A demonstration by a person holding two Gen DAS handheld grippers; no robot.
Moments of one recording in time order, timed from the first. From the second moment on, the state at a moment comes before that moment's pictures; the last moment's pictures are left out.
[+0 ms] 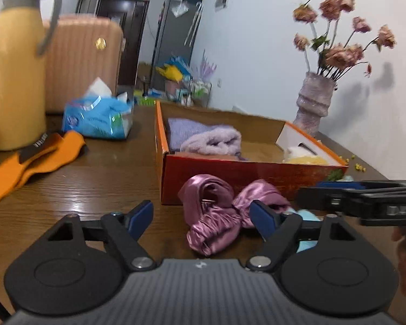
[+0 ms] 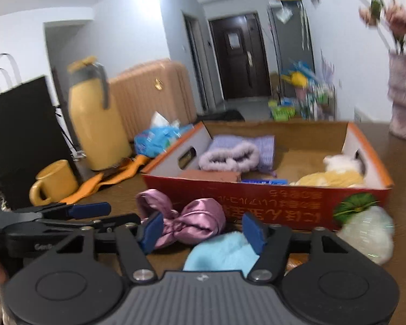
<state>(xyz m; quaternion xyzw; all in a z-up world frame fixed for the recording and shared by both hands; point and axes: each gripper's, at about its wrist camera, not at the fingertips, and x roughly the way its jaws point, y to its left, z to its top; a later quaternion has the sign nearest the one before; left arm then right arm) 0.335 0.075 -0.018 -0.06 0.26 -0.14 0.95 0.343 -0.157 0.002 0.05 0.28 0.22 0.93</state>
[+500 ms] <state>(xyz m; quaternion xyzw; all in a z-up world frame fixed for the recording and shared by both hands) 0.293 0.070 0.004 -0.05 0.27 -0.20 0.94 0.334 -0.146 0.009 0.06 0.27 0.27 0.92</state>
